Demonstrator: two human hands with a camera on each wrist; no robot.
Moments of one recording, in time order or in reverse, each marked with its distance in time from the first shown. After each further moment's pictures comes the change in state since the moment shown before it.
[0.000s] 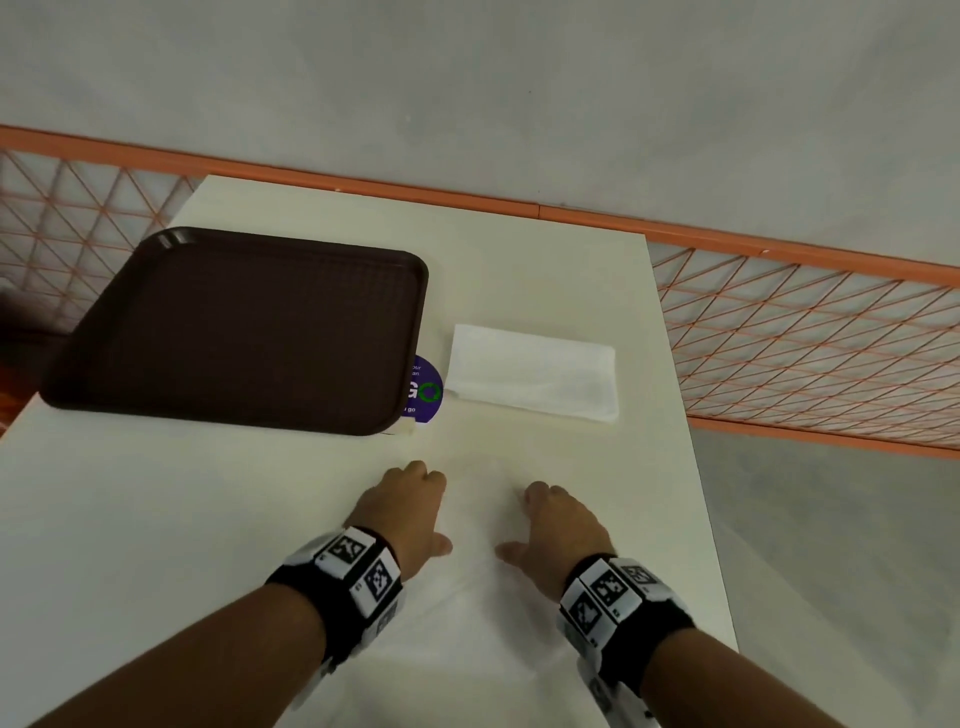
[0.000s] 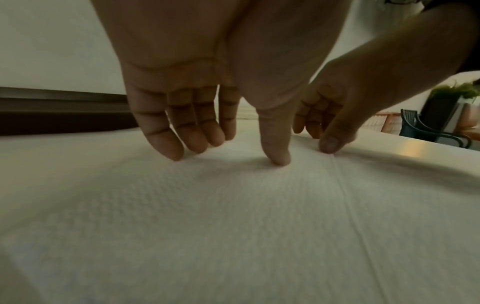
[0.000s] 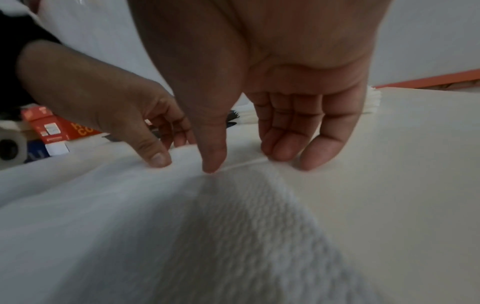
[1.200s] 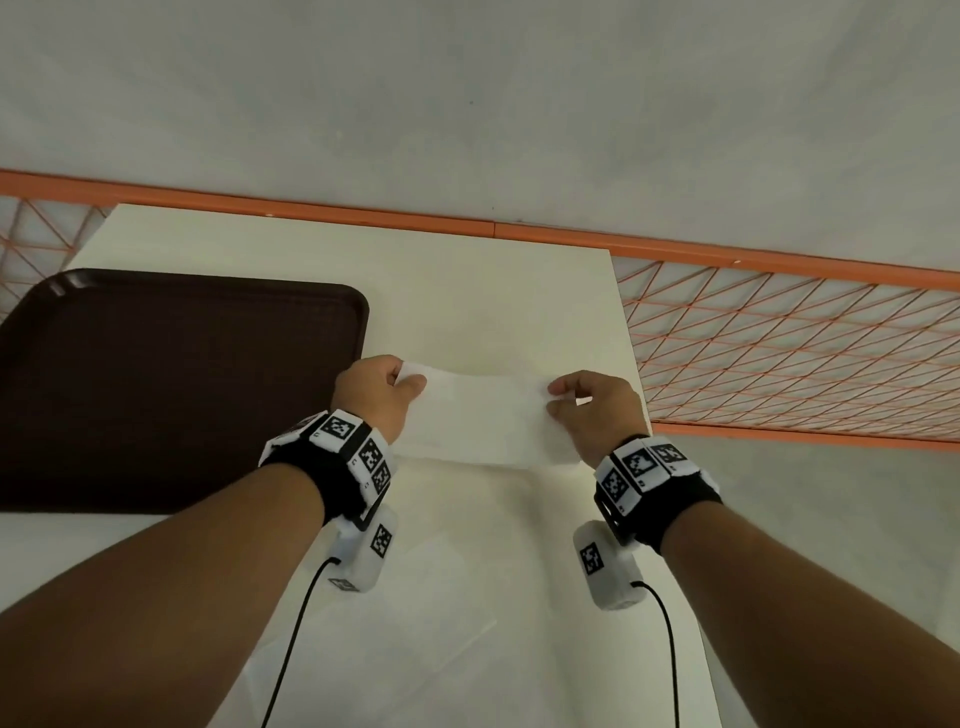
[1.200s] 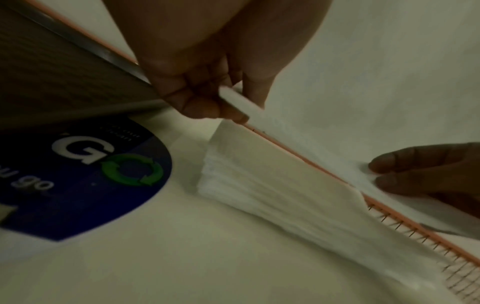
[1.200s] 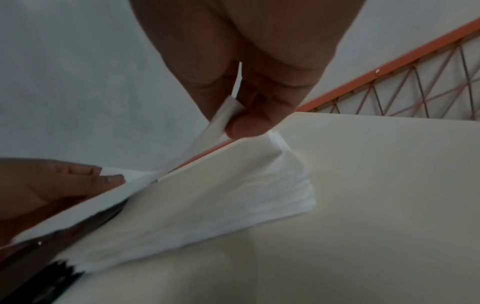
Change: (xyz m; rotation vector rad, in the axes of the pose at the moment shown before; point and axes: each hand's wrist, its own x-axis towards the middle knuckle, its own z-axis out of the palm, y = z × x) left_hand 0.151 0.017 -0.091 -0.686 0.555 -0.126; right_hand 0.126 0.060 -0.125 0.681 0.470 0.023
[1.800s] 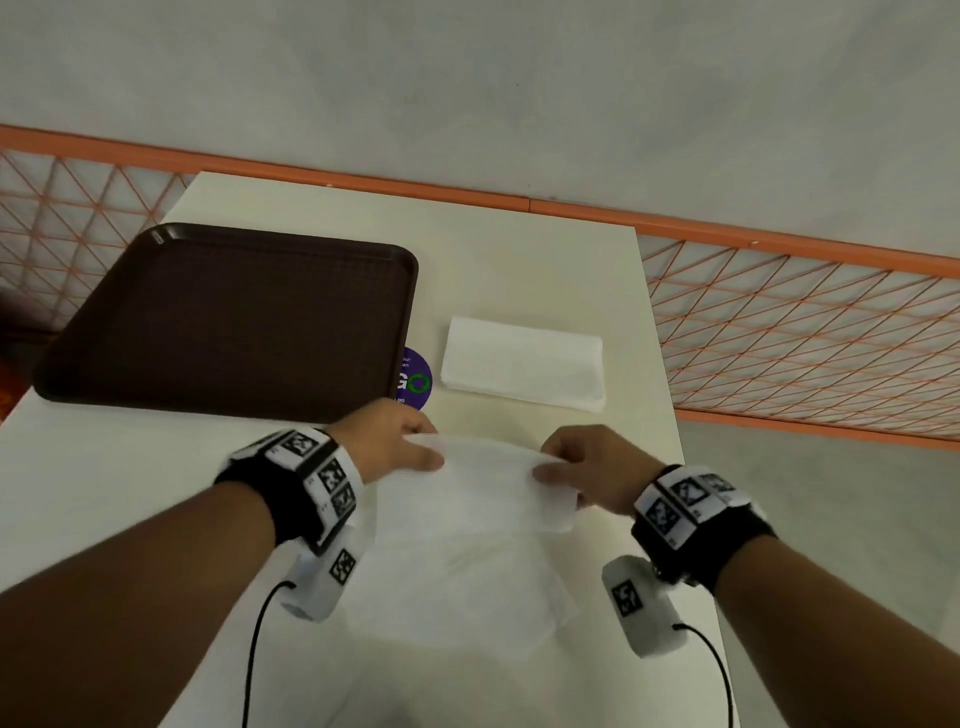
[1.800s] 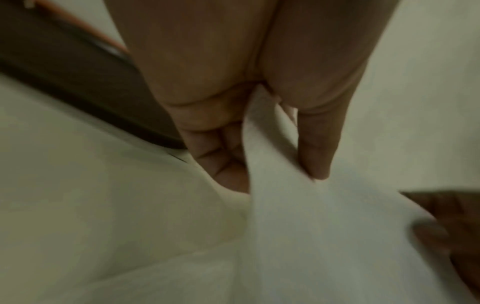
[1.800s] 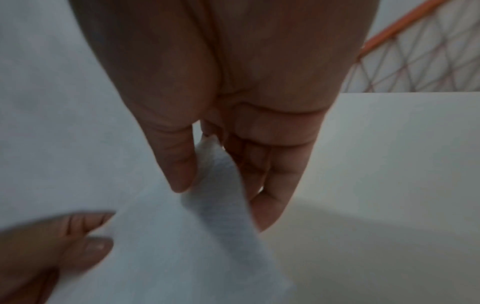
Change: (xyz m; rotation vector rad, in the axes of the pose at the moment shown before) left_hand -0.120 -0.041 -0.070 0.059 -0.615 0.021; right_hand -0.123 0.006 0.001 -0.072 -0.608 0.016
